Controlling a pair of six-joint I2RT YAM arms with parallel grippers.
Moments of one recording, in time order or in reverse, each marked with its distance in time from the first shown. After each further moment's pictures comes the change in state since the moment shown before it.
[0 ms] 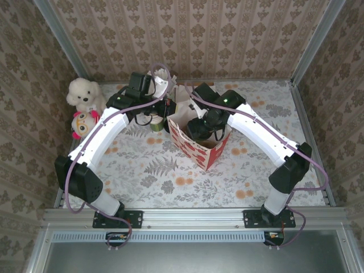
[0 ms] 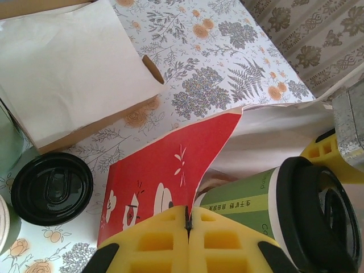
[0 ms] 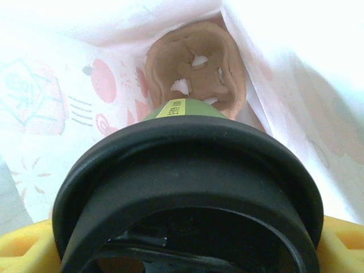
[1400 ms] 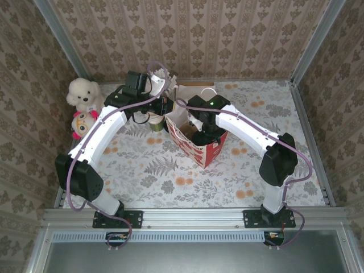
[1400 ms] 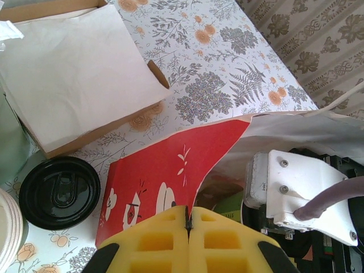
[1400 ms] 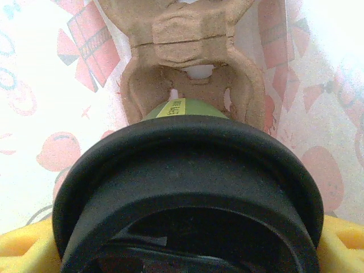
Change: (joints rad) left arm 0.047 0.015 0.000 0.015 0.048 0.016; right arm -0.008 0.121 -0.083 -0.098 0.027 -0.167
